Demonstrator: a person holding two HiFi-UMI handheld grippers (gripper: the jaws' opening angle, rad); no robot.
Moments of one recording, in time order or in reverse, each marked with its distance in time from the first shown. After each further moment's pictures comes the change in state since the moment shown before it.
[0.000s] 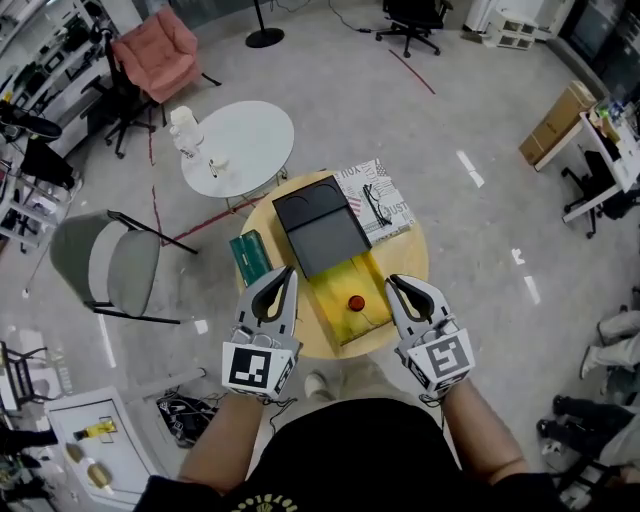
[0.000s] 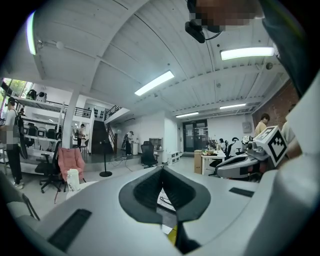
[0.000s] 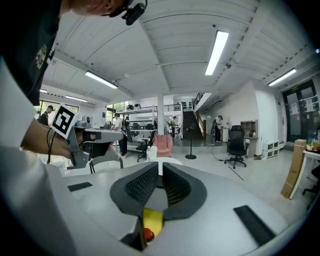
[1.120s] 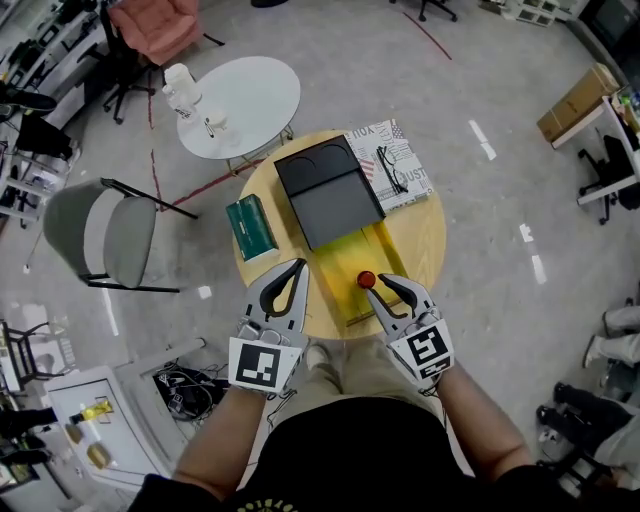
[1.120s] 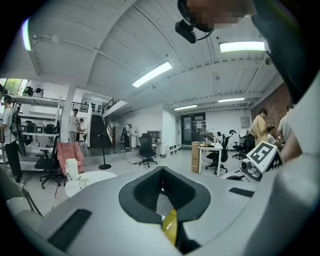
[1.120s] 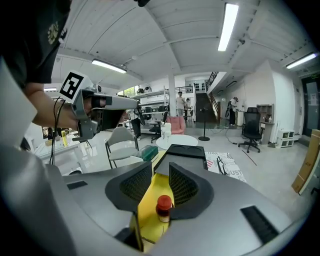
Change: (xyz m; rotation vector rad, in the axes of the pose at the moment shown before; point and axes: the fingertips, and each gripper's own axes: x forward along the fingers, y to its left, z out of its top) left arm 0.002 -0.012 -0.065 -0.017 0.063 -0.016; right arm 0.040 0.041 -0.125 -0.005 0.185 0.136
